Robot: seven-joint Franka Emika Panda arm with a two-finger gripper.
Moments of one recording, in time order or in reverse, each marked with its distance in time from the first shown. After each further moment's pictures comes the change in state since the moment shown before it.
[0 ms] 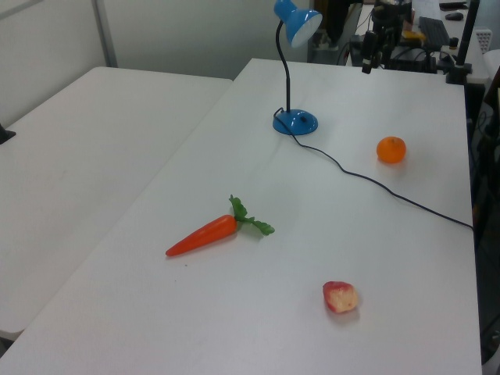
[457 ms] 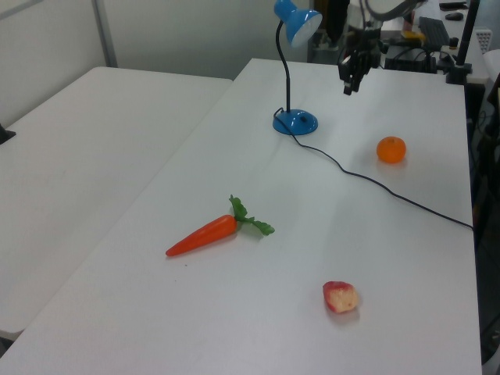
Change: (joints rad) arm -0.028 0.185 0.033 0.085 0.000 0.101 0.057
